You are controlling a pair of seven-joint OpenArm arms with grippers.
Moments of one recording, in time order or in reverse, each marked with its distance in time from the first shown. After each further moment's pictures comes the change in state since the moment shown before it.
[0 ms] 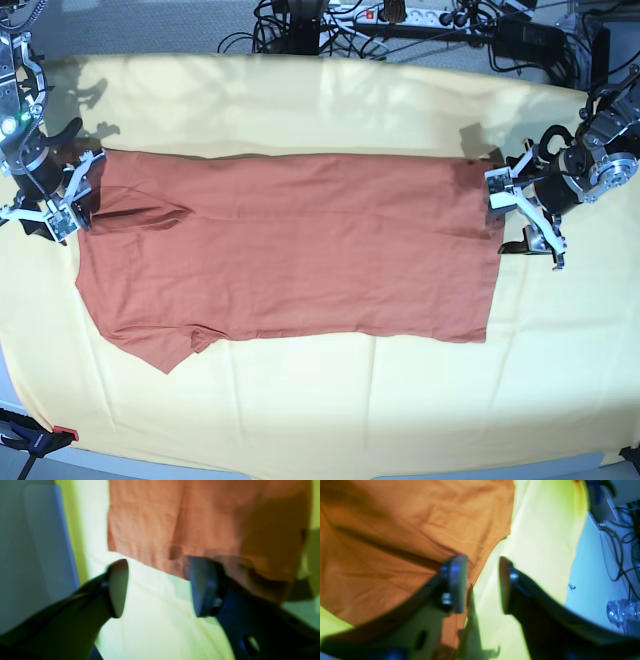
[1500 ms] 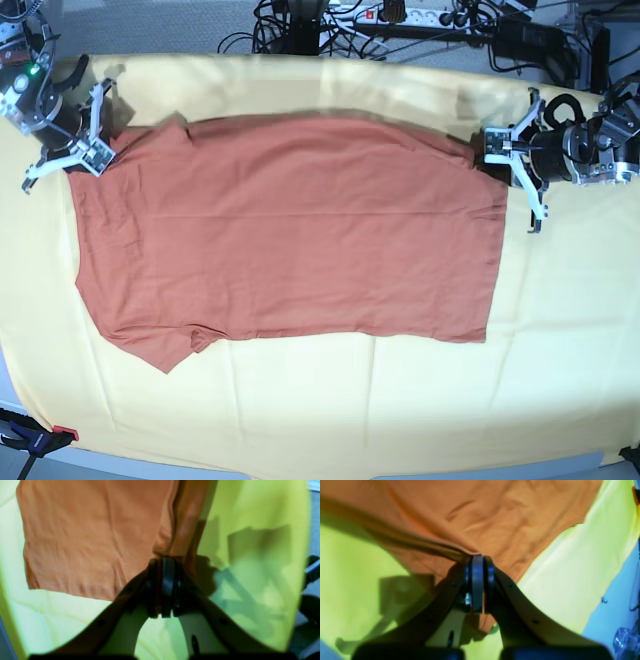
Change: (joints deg) left arm 0.0 -1.9 0.0 2.5 -10.8 -20.7 -2.8; right arm -10.3 0.4 1.5 5.8 -5.7 12.9 -2.4
